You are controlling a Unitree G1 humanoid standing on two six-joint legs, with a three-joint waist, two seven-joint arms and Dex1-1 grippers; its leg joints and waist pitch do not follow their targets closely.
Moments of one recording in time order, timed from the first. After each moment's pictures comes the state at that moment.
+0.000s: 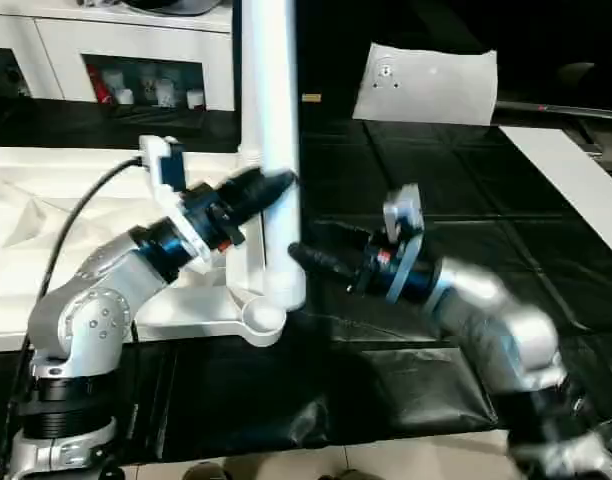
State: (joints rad) left arm -0.41 0.33 0.13 -0.14 -0.77 0.67 -0.71; right arm -0.44 -0.26 0.13 -0.01 0.53 0.55 0.84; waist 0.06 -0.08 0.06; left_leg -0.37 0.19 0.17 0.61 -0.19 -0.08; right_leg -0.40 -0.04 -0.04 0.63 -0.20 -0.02
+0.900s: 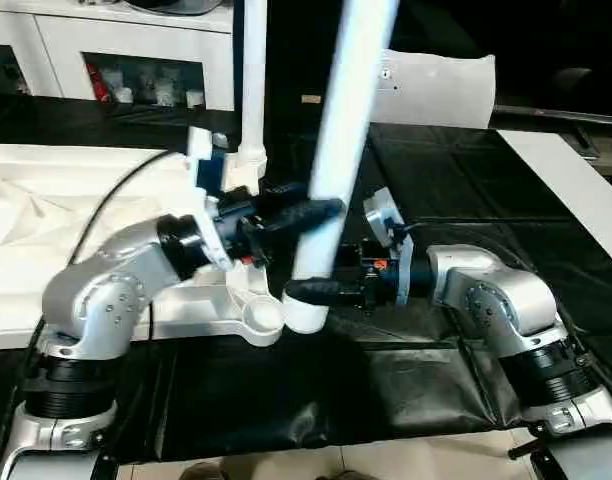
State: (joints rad) left arm -0.49 0.37 0.02 -0.15 -0.78 0.69 -0.90; right arm -0.55 -0.33 0.24 0.14 0.54 0.61 1.15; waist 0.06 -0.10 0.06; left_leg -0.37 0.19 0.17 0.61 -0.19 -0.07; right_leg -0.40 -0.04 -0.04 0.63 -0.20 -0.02
